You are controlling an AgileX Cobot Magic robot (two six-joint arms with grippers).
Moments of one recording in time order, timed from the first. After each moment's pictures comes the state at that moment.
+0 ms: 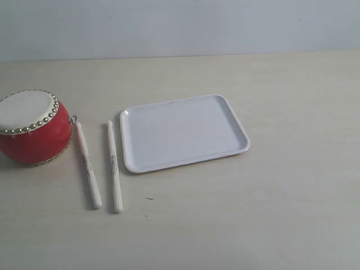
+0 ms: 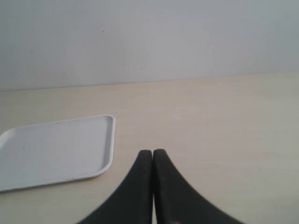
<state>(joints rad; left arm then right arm) -0.03 0.00 0.00 -0.14 -0.10 0.18 0.02 0.01 0.00 0.03 0.27 0.06</state>
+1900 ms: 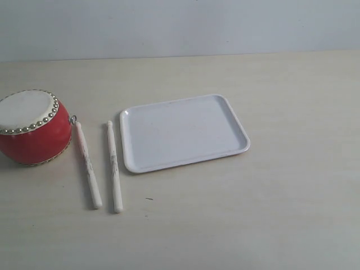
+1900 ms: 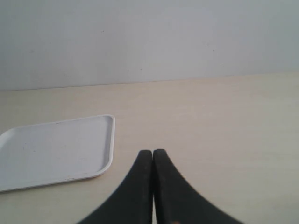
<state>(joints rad) -0.08 0.90 -0.74 1.75 -0.59 -2.05 0.02 0.01 0.00 0.03 0.27 0.06</state>
